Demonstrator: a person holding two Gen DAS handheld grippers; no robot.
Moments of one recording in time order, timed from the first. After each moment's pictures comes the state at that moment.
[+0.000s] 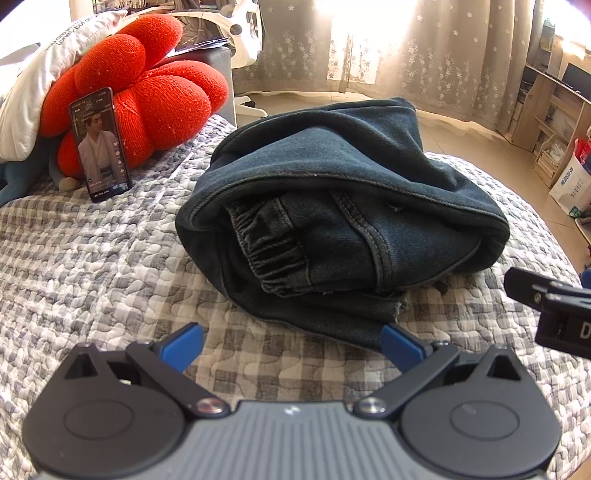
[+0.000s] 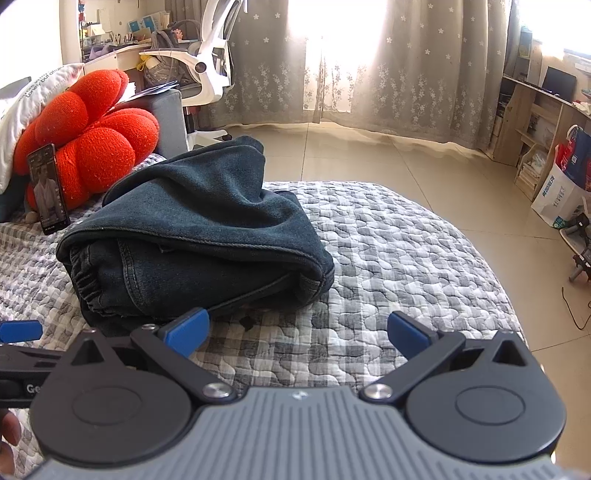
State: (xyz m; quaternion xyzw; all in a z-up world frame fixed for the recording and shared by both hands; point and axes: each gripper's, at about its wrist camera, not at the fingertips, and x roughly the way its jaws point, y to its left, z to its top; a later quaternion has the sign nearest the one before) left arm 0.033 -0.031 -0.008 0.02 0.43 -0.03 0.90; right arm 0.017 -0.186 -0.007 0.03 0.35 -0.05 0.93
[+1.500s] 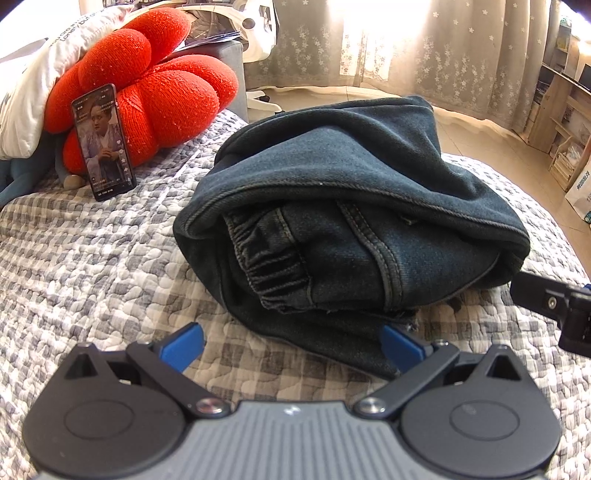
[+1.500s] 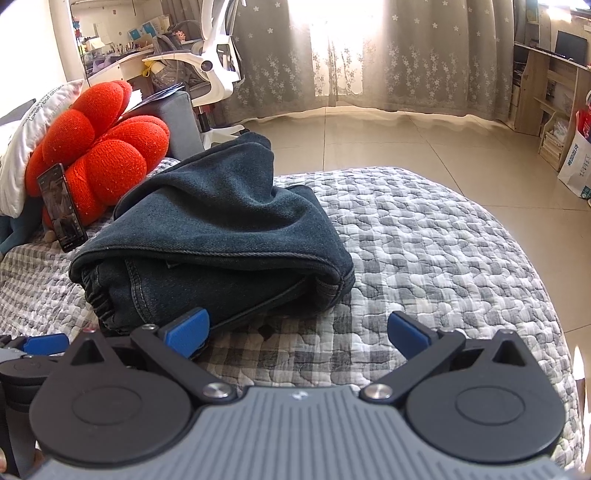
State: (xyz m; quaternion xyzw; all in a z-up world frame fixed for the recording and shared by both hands) left arm 0.049 -0.038 -0.010 0.02 0.44 0.00 0.90; right arm 0.033 -0.201 -0.009 0.09 0.37 -0.01 0.93
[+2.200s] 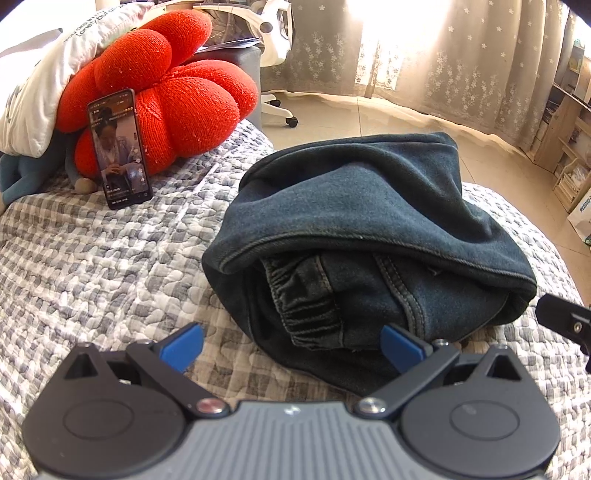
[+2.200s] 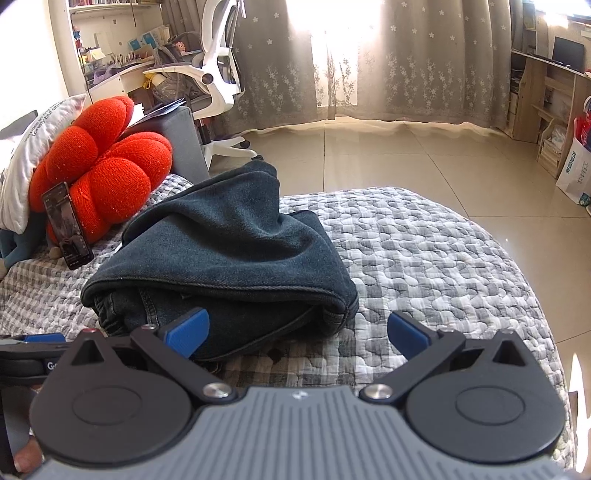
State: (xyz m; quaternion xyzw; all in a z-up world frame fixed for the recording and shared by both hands) left arm 0.070 -0.014 0.011 -0.01 0.44 0.00 0.90; right arm 0.039 -0.197 0.015 0.09 0.35 -0.02 0.93
